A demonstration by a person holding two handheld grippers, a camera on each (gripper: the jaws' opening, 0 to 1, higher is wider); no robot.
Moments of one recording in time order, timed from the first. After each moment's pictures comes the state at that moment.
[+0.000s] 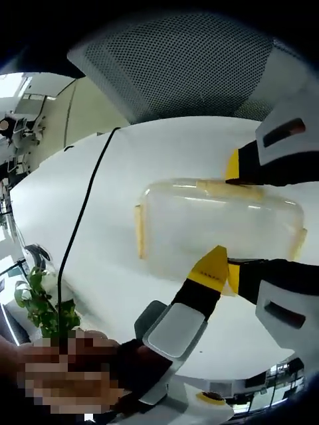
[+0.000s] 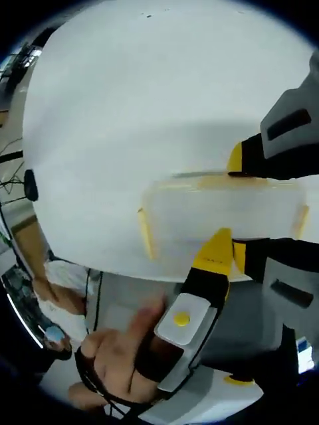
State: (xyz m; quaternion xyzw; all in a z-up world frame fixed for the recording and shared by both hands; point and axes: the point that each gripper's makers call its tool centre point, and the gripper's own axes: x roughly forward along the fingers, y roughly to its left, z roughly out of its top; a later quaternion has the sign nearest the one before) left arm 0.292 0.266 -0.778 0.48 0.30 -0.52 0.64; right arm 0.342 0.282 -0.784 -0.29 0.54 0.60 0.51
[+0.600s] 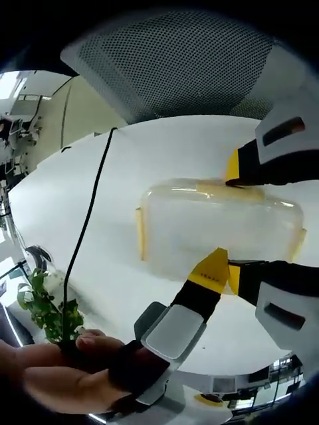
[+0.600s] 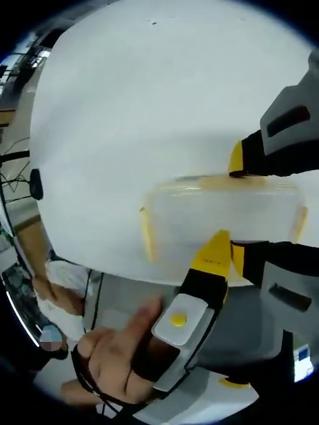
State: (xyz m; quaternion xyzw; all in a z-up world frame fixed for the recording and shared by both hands) left arm 0.291 0.271 -0.772 0.49 0.29 -0.52 0.63; right arm 0.342 0.281 -0.775 -0.29 0.52 0.60 0.54
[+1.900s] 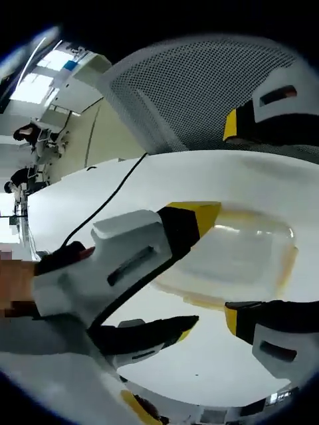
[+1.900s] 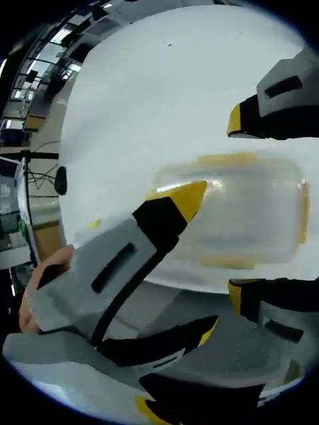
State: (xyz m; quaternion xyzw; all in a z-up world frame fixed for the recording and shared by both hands) left arm 0.271 0.279 -0.761 0.40 0.34 -0.60 0.61; right arm 0.317 0.282 -0.767 -0.31 0.42 0.60 0.61
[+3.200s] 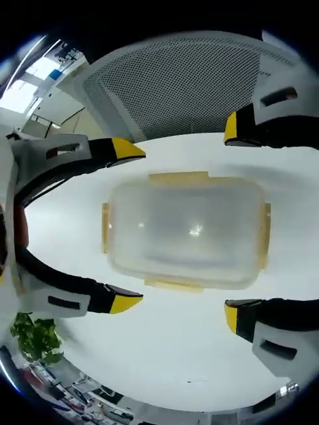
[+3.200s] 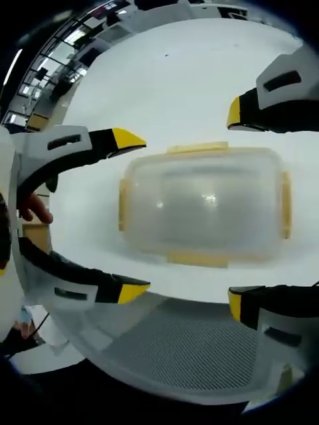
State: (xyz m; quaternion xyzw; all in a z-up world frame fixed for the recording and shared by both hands) left arm 0.311 0.315 -0.780 0.44 0.39 -0.60 0.54; right arm 0.306 0.254 -0.781 -0.37 0.40 0.56 0.62
